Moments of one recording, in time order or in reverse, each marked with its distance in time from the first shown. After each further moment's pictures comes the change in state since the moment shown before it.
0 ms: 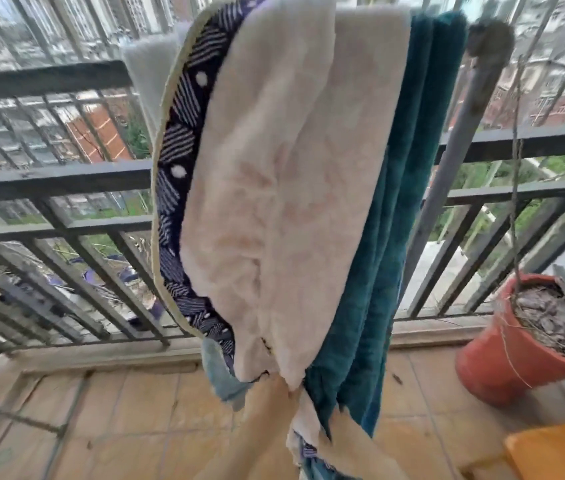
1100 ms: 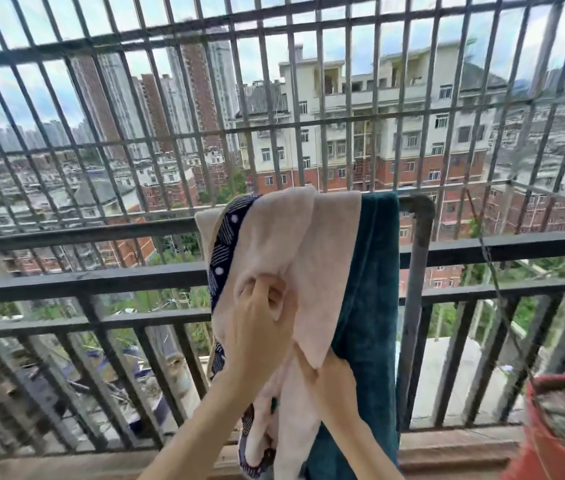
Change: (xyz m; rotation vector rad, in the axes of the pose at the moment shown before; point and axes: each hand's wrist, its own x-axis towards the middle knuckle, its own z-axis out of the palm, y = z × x) left_hand -0.069 0.092 -0.252 -0.351 1.140 0.571; right_hand -0.008 -0.142 -0.185 0.407 0.879 -0.449
